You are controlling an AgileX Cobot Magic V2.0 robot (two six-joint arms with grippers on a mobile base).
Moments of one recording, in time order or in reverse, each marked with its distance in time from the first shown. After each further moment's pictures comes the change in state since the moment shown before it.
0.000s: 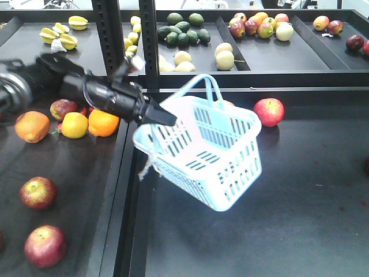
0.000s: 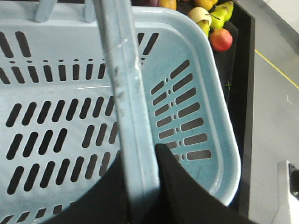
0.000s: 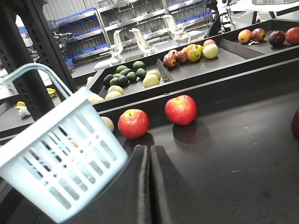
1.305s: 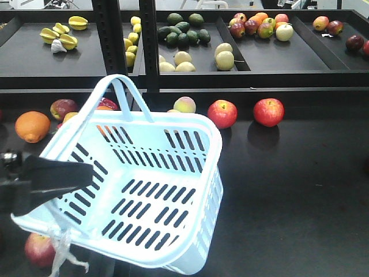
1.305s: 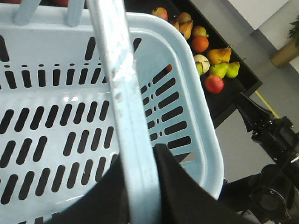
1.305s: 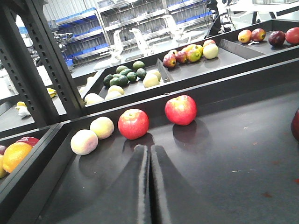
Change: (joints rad) left arm -0.061 -1.225 0.924 0.181 -0.295 -0.528; right arm 0.000 0.000 0.000 0.000 0.000 0.000
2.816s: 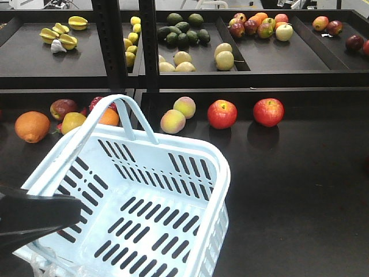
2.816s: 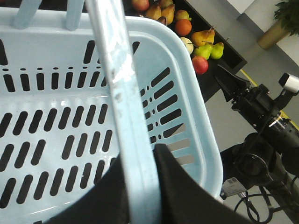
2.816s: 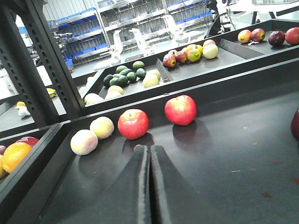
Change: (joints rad) left arm 0.000 -0.104 0.033 0.009 0.100 0.000; right arm 0.000 0.000 0.000 0.000 0.000 0.000
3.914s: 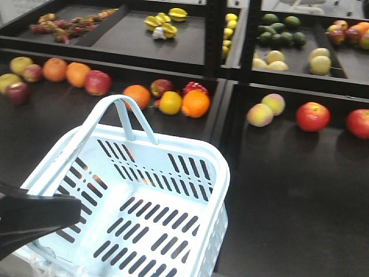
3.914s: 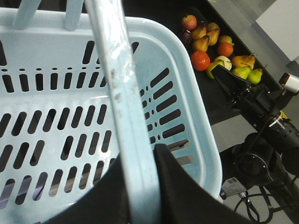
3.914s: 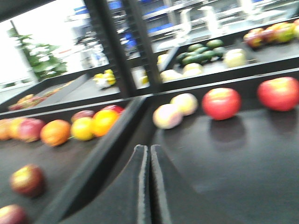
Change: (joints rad) left arm 0.000 0.000 0.000 0.000 0.000 0.000; right arm 0.000 0.000 0.000 0.000 0.000 0.000
